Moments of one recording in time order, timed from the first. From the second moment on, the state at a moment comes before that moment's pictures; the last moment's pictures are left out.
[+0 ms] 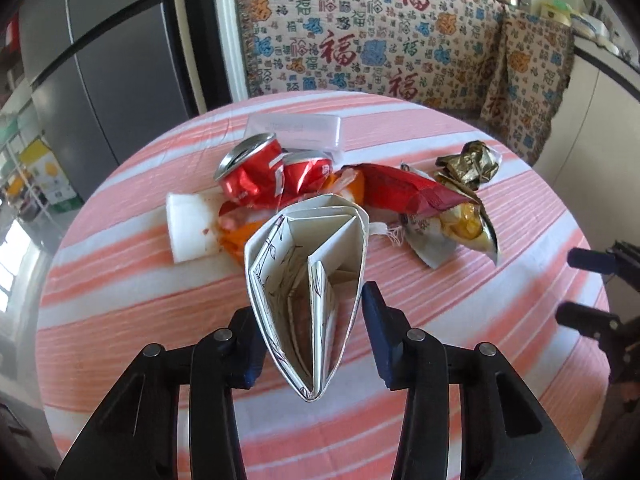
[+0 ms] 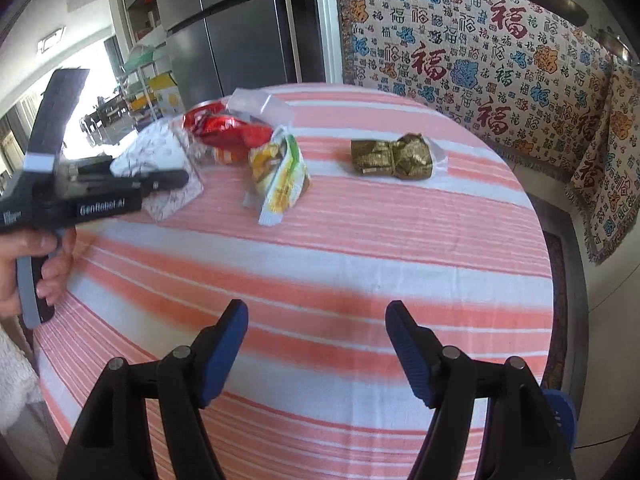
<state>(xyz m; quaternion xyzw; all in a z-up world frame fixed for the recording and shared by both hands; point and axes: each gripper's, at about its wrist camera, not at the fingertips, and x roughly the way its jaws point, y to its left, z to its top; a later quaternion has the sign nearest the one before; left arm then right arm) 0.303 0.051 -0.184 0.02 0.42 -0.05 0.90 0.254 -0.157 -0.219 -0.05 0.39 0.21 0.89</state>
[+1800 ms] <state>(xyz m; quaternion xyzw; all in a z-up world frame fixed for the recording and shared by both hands) 0.196 0.020 -0.162 -0.03 0.42 -0.09 0.90 0.236 -0.186 -0.190 0.01 0.41 0.23 0.88</state>
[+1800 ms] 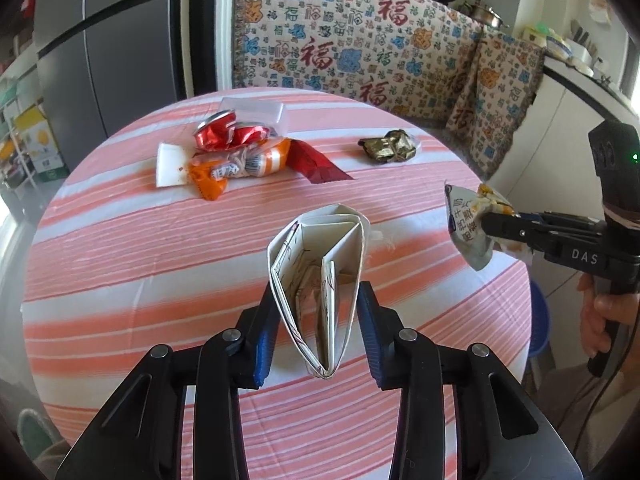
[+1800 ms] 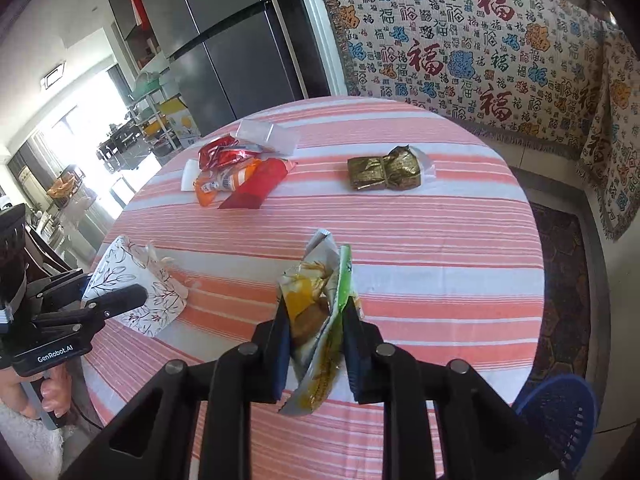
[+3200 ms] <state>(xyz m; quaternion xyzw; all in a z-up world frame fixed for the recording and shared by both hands) 0.234 -0.369 -0.192 0.03 0.48 -0.33 0.81 0.157 -0.517 -0.233 0.16 0.43 -0.08 0.88</state>
